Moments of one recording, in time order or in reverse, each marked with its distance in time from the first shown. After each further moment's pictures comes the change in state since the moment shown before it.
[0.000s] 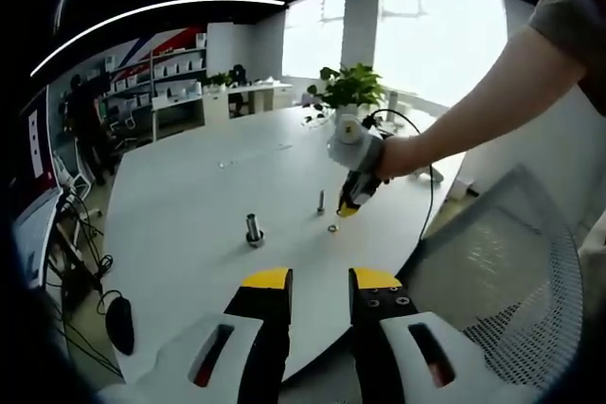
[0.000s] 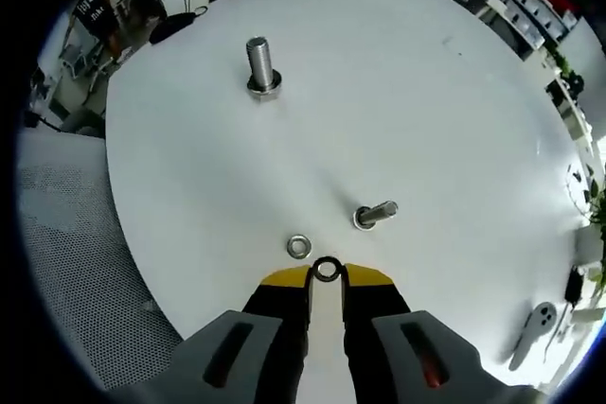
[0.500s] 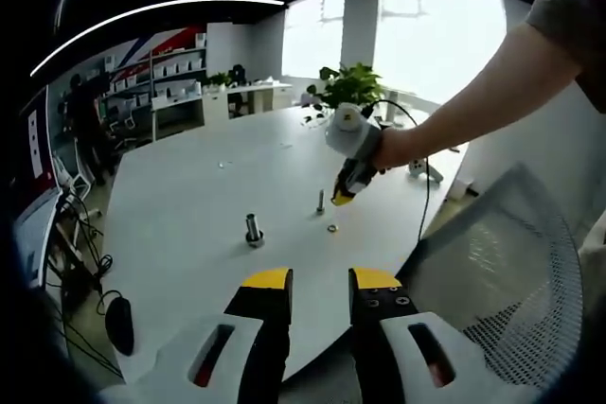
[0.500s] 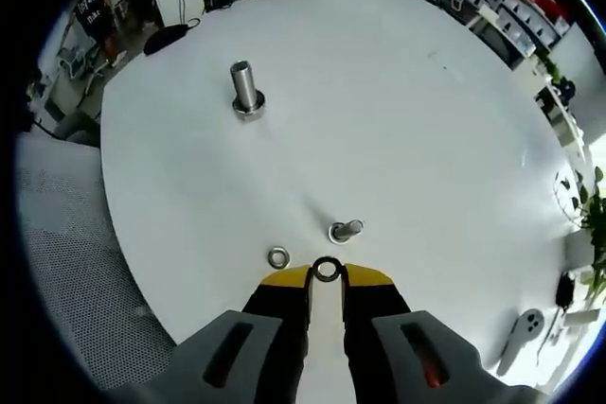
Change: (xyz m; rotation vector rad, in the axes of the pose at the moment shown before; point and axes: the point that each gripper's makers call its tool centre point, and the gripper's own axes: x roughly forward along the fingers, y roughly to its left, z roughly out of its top) left arm 0.000 0.000 0.000 0.002 0.000 -0.001; right arm -0.011 -0.015 0.012 -0.008 -0.041 -0.048
